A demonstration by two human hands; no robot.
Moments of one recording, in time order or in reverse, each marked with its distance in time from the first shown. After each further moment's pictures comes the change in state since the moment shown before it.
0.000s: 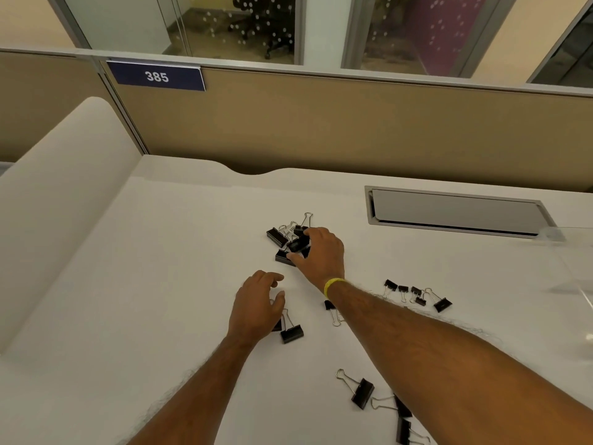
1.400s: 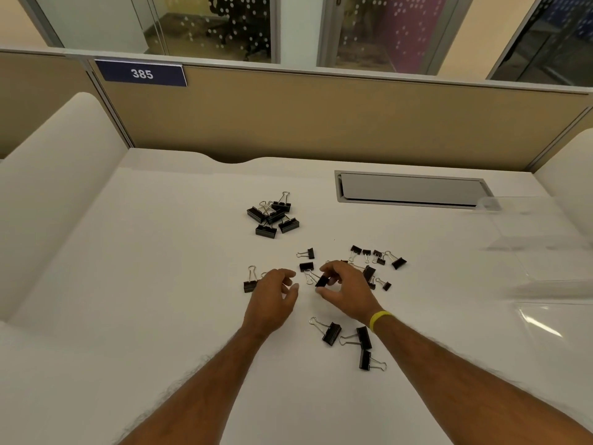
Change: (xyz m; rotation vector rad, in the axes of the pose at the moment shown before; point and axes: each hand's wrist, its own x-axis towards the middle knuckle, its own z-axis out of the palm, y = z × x) left_hand -0.078 0.067 0.020 -0.256 -0.128 -0.028; right_hand -0.159 0.084 -0.071 0.319 -0.124 -0.060
